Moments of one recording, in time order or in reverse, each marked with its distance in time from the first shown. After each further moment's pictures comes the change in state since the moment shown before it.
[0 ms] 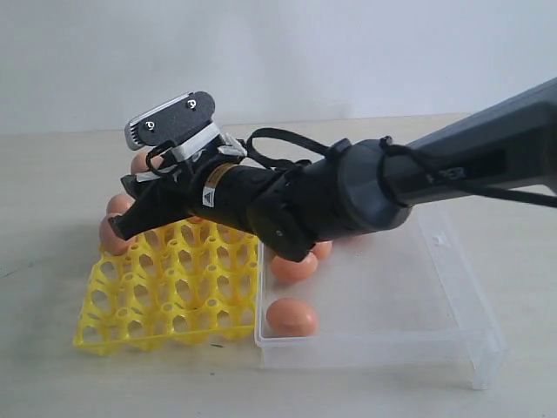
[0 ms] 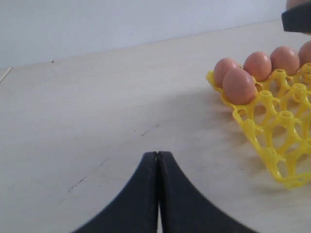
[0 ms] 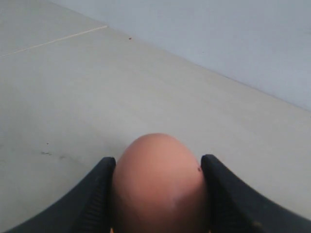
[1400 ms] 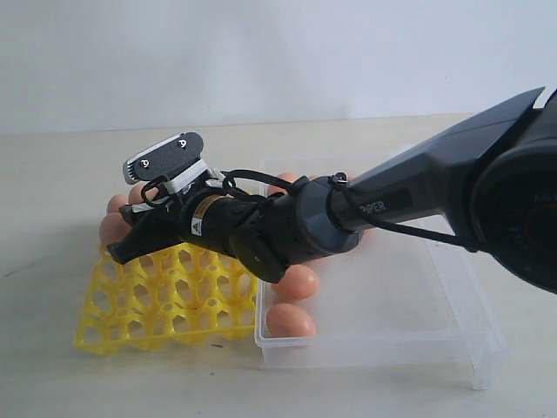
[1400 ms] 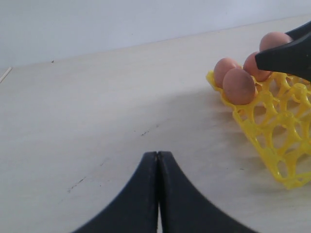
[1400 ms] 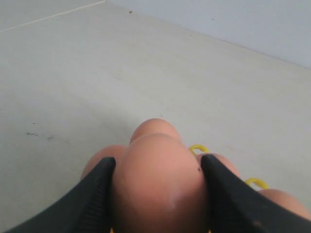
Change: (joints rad) left arm 0.000 0.000 0.000 0.000 0.000 0.000; right arm 0.000 0.171 -0.103 -0.016 -0.036 0.038
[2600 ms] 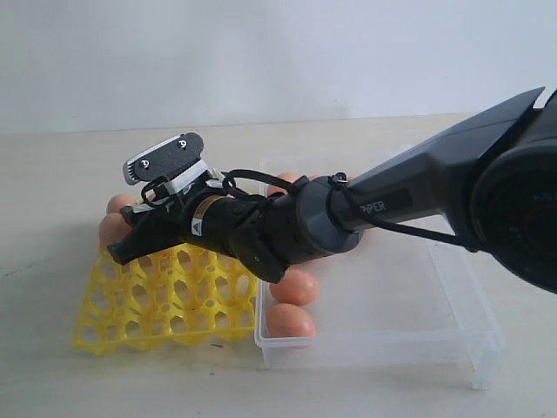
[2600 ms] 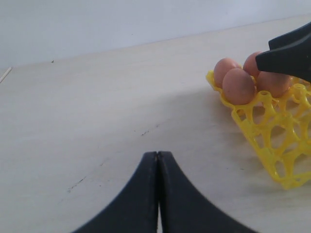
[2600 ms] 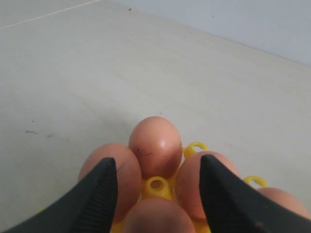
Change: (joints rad) left arm 0.000 0.000 0.000 0.000 0.000 0.000; right arm 0.000 0.000 0.000 0.000 0.007 0.000
